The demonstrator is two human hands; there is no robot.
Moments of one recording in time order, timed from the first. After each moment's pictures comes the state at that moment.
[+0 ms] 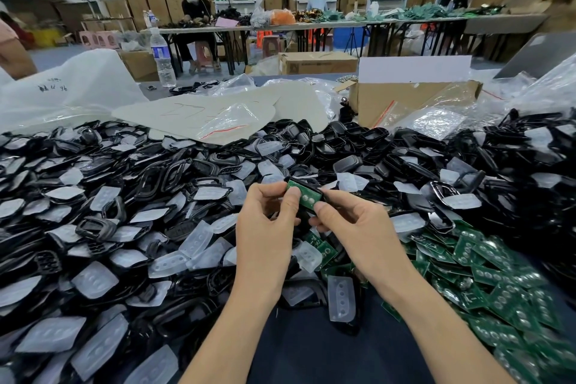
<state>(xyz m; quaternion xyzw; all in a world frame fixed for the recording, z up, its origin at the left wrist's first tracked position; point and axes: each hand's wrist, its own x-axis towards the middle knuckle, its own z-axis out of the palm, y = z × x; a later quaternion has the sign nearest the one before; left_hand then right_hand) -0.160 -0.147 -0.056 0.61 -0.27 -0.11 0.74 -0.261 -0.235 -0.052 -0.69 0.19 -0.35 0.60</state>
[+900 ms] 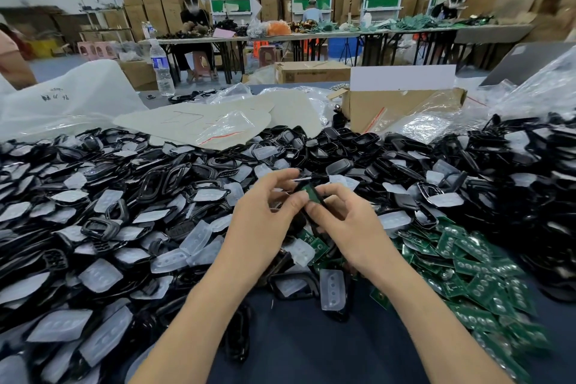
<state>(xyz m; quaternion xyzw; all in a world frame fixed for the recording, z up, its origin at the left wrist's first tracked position) -0.147 -0.135 -0.033 0.68 -0.42 -0.10 0.58 -0.263 -0.247 -0.060 -0.75 0.21 -0.33 0.54</state>
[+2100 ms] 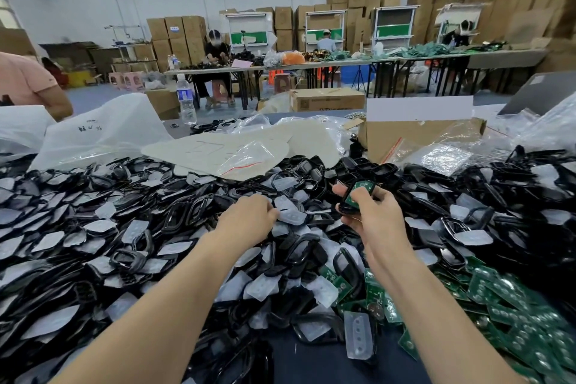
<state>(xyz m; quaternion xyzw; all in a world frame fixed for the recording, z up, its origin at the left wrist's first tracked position) -0.048 -0.164 -0.013 0.90 -0.41 -0.05 0.15 -0.219 -0.275 -0.025 -0.51 0.28 -0.43 0.70</state>
